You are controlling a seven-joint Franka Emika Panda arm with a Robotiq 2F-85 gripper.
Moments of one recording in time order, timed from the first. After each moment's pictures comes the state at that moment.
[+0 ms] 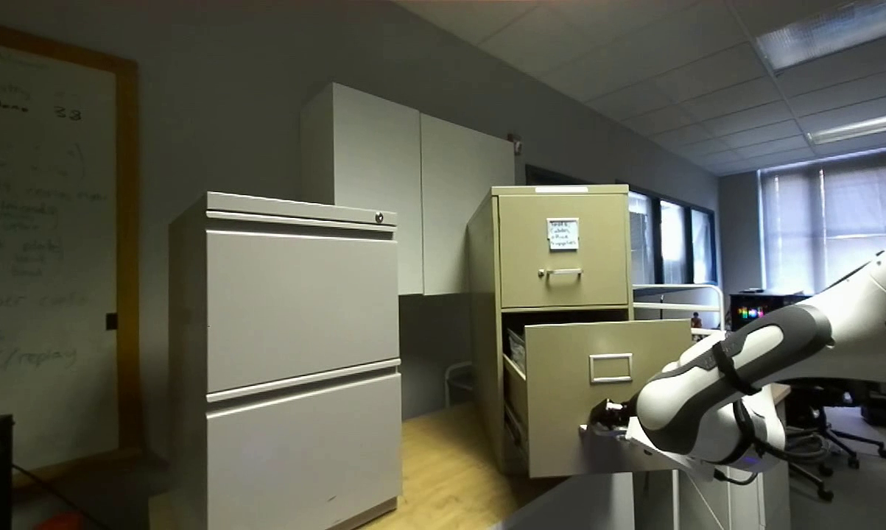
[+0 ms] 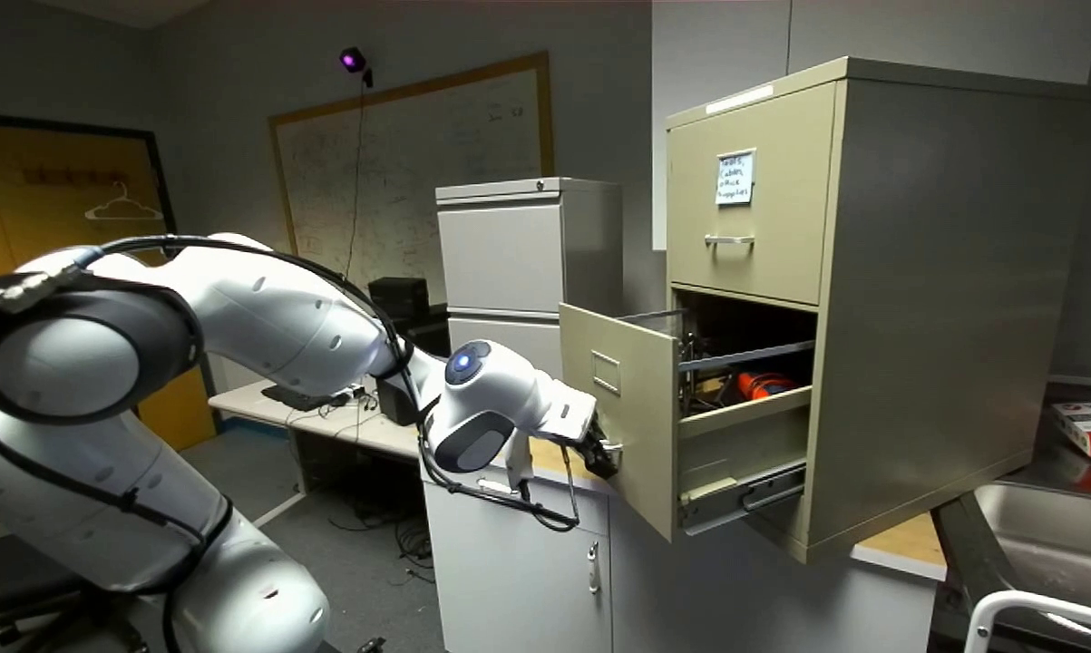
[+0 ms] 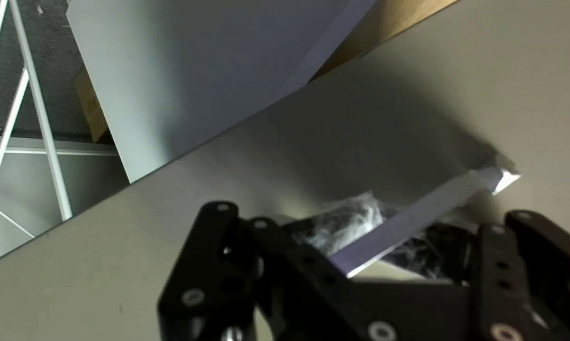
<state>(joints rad) -0.05 -0.43 -0.33 -2.77 0.24 3.24 0.28</state>
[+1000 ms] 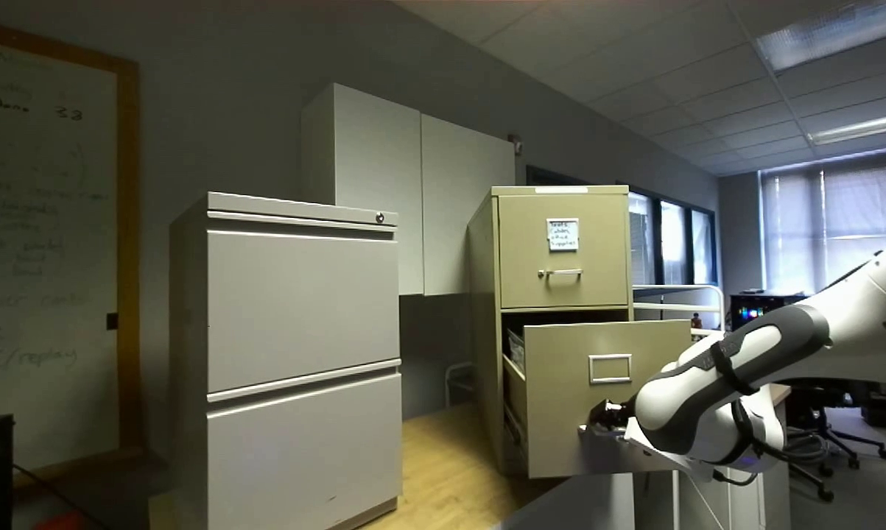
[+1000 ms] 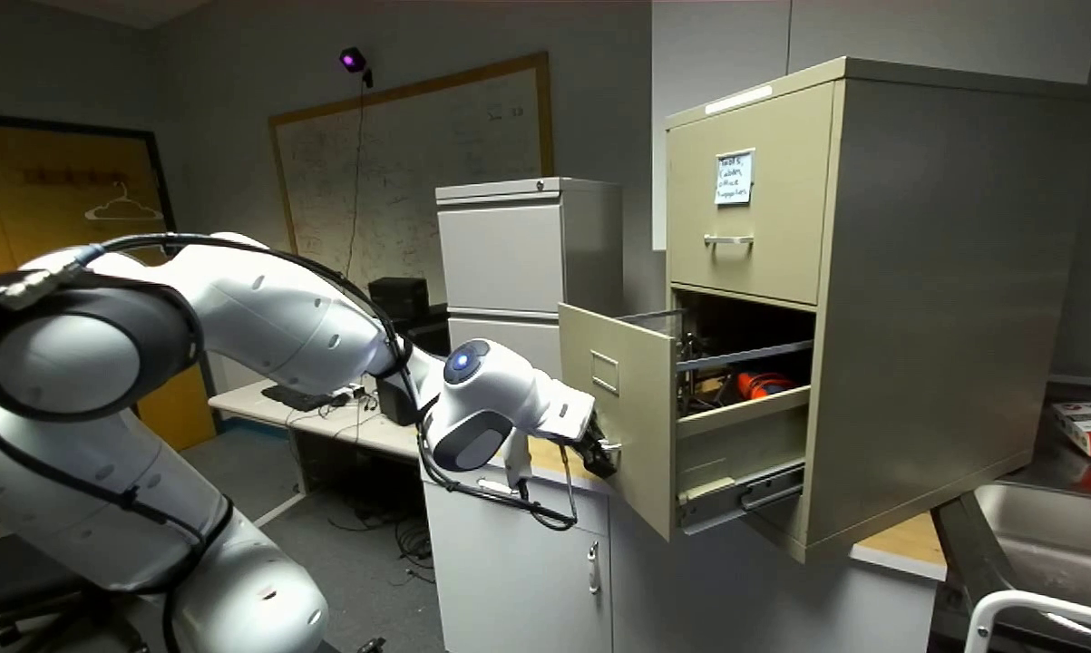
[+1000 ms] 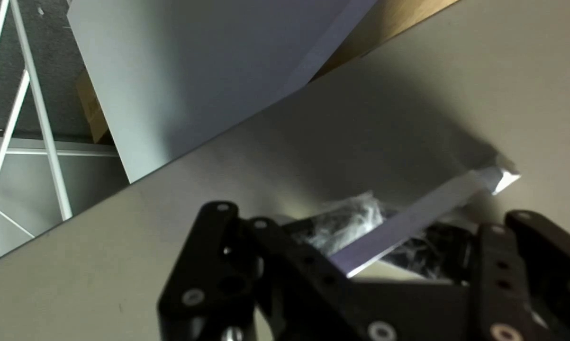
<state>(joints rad) -0.07 -0.43 -0.30 -2.77 0.26 3.23 0.28</state>
